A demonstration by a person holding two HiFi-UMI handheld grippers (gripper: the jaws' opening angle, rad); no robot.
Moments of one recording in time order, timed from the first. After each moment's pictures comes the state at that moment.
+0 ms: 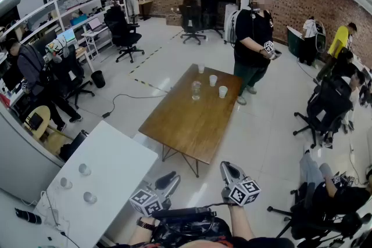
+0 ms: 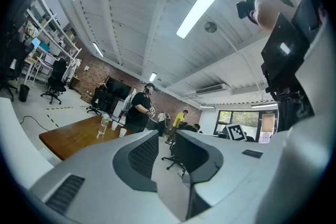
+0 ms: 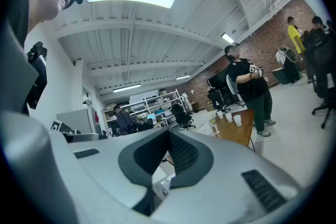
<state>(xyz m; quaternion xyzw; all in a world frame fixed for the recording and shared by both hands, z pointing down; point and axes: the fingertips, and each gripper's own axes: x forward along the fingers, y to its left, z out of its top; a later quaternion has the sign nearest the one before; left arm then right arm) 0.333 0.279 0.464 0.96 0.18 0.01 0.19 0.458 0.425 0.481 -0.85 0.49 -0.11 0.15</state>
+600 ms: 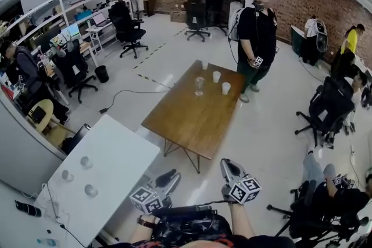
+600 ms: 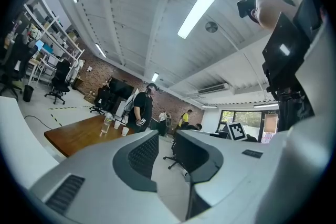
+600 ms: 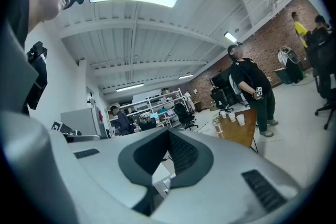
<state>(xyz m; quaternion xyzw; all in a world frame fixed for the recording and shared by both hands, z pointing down) 0.316 0.282 0.471 0.97 0.17 0.03 0.19 0.445 0.422 0.477 -0.84 0.51 -0.11 0.15</state>
